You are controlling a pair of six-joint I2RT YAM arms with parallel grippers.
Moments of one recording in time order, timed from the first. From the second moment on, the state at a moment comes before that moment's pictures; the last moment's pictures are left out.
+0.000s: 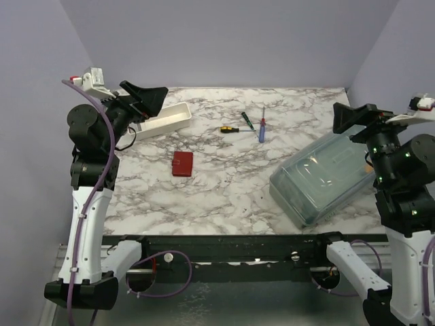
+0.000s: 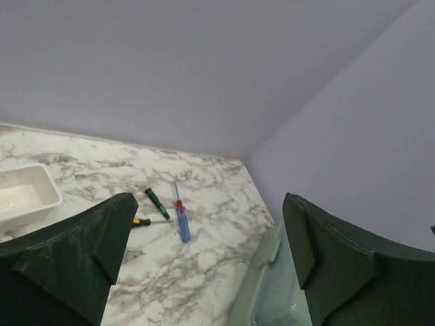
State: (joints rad) left arm -0.05 0.99 1.26 -0.13 0.33 -0.71; right arm 0.13 0.75 1.38 -0.45 0.08 0.26
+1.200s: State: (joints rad) left arm -0.12 1.27 0.82 -0.49 0.10 -0.74; right arm 0.82 1.44 1.07 -0.48 -0.17 0.47
